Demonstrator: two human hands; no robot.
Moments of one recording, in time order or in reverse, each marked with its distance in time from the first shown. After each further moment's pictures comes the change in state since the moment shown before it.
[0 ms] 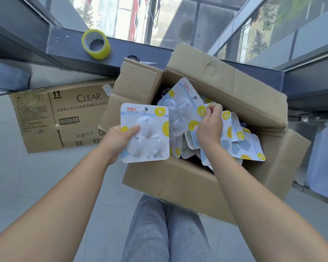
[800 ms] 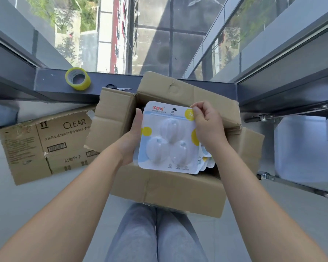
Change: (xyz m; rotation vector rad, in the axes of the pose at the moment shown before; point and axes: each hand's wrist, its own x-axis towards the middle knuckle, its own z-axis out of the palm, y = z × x) left_hand -0.084 0.069 0.081 -0.006 -0.564 -0.020; right_hand -0.034 -0.068 -0.129 0.122 -0.105 -0.134
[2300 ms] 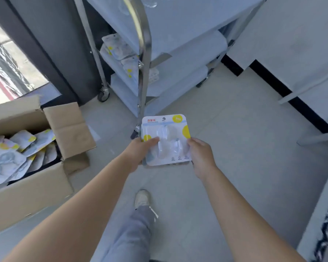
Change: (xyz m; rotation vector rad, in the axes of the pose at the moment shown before) left_hand 0.050 -0.360 0.592 0.680 -0.108 -0.002; right_hand -0.375 0.410 -0.462 0.764 0.727 0.547
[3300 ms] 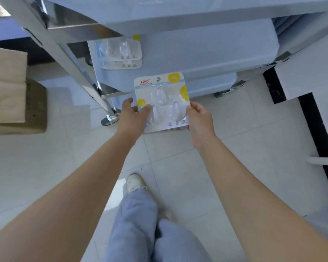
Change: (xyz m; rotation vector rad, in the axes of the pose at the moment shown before) left_hand 0.240 0.085 0.165 -0.213 0.634 0.165; right_hand 0.321 -0.112 -0.039 -0.285 -0.322 -0.080
